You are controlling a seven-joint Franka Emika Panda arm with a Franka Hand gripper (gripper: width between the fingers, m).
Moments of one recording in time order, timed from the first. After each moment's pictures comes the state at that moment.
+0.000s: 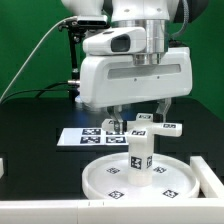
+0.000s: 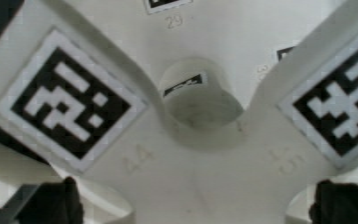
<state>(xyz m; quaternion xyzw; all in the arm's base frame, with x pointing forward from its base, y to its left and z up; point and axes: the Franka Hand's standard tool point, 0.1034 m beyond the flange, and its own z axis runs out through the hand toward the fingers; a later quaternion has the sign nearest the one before) 0.564 0.037 0.102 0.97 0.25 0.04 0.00</state>
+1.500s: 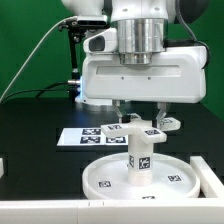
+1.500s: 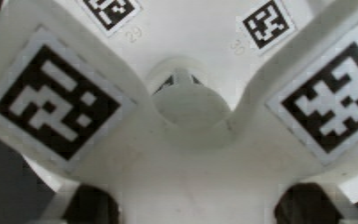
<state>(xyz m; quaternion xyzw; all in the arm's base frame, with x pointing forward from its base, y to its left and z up) 0.563 0.039 0.102 0.93 -0.35 0.04 -0.03</state>
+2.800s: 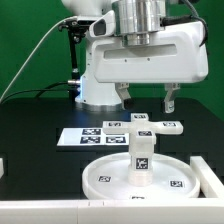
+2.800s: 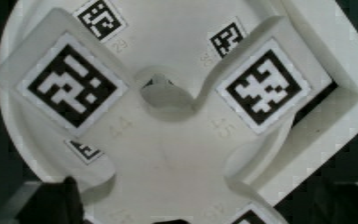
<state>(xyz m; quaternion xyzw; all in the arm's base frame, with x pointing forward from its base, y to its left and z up) 0.564 0.046 0.131 0.92 -0.39 0.04 -0.06</state>
